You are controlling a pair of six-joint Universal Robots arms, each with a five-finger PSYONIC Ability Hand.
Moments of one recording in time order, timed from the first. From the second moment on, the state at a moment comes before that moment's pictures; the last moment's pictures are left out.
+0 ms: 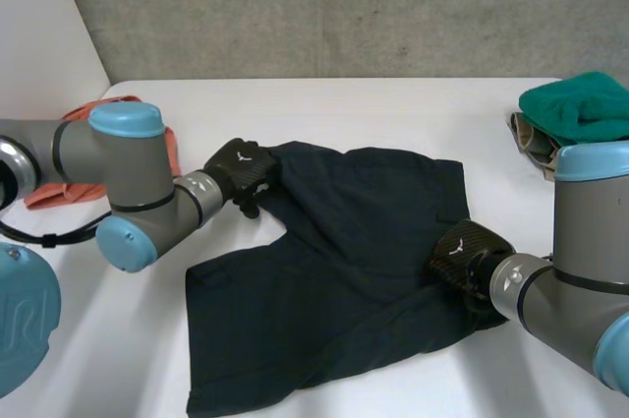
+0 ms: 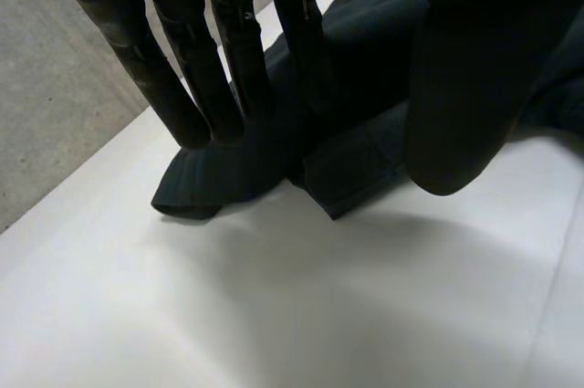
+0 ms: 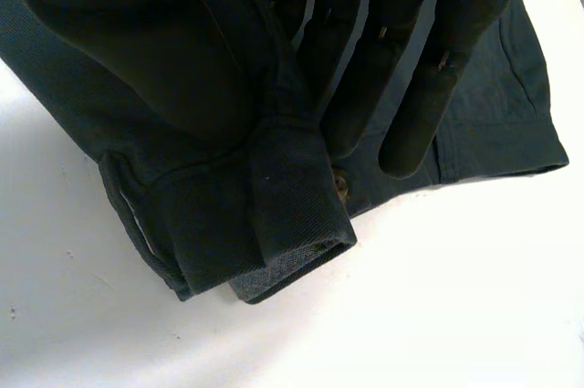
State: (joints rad) left arm 4.32 -2.46 -0.97 3.08 -1.26 3.62; right arm 1.96 -1.17 1.63 0.24 1.43 2.22; left_hand 0.67 0.67 0.67 0.66 0.49; right_hand 1.11 1.16 1.20 1.20 1.03
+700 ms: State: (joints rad) left arm 4.27 -2.33 -1.08 3.08 -1.60 4.06; right arm 1.97 -1.17 1.63 0.24 1.43 2.22; left_hand 1.13 1.19 1.18 1.19 0.99; right_hand 1.11 1.16 1.20 1.20 1.03
